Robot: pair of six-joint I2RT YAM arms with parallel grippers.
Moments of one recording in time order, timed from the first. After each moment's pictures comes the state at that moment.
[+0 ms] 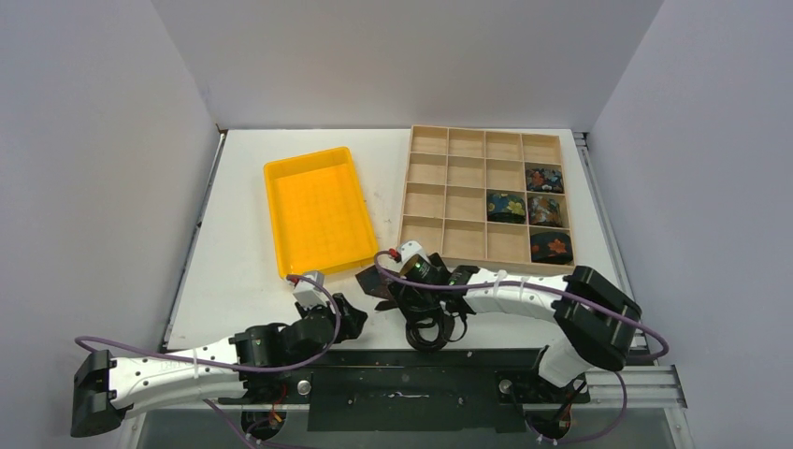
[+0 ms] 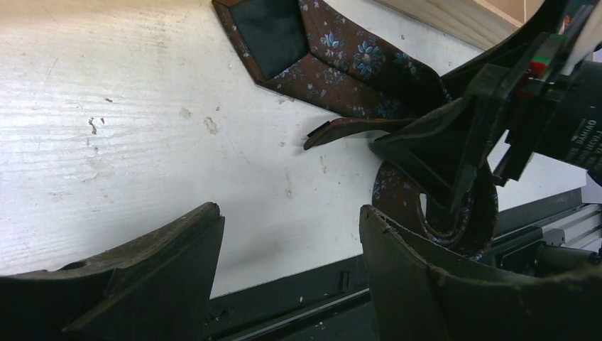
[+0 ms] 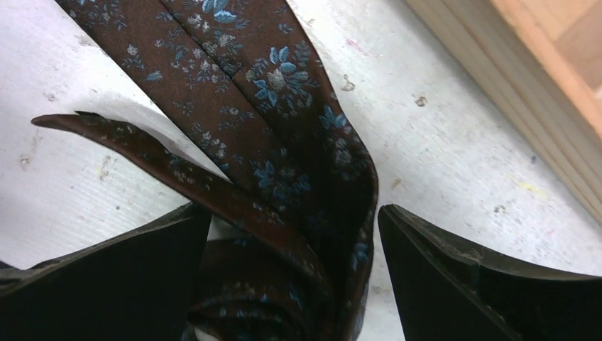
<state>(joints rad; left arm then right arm) -1.26 0.59 0.26 -0.34 -0.65 -1.14 1.01 1.52 0.80 -0.31 0.24 0.30</state>
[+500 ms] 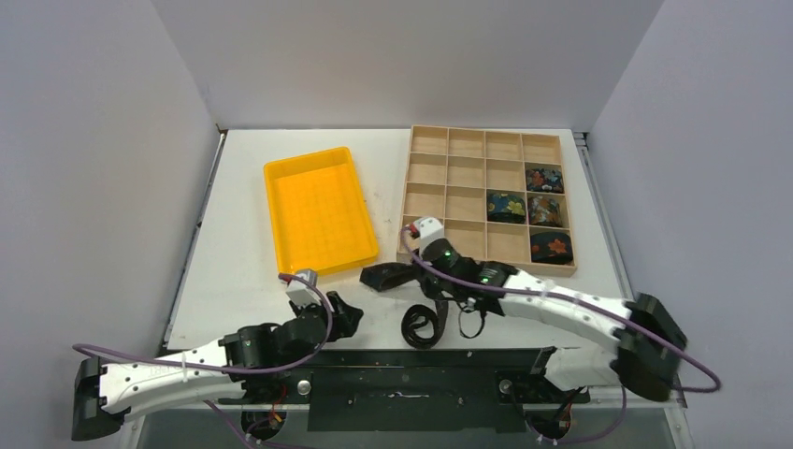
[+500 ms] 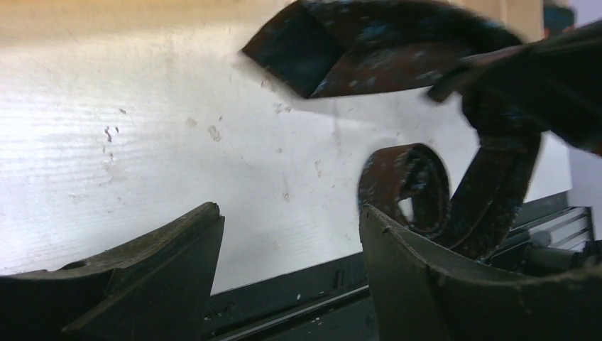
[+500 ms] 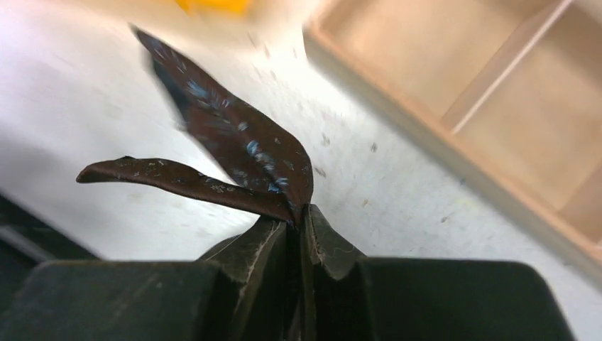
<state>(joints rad) -1.26 0.52 0.26 -0.39 -0.65 -1.13 0.97 1.40 0.81 -0.29 0.23 0.33</state>
